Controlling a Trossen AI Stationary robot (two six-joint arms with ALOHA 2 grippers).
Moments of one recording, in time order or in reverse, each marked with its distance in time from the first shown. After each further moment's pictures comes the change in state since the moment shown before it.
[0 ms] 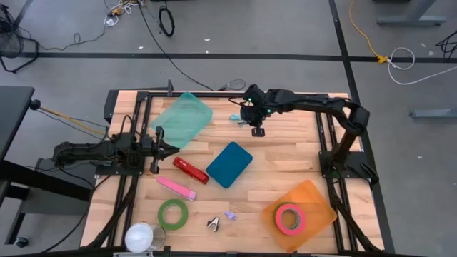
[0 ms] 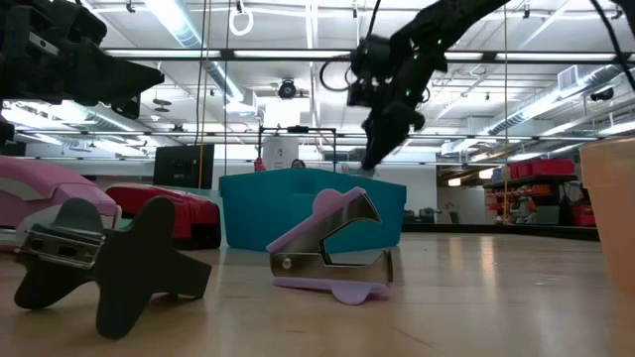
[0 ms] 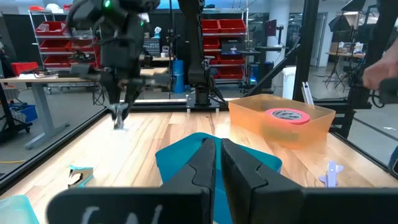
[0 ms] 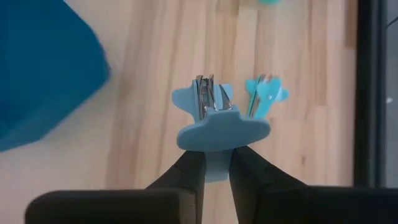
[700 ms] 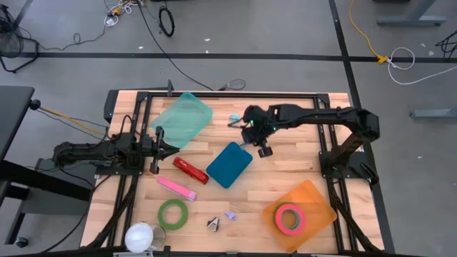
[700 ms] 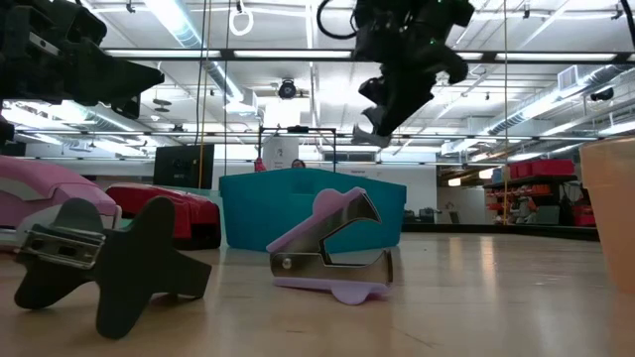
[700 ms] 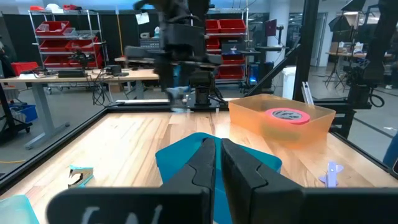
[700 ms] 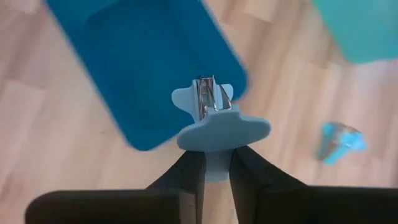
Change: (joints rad) left arm 0.000 0.000 0.000 0.000 0.000 0.000; right arm 0.257 -0.108 0.000 -0.149 -0.004 0.018
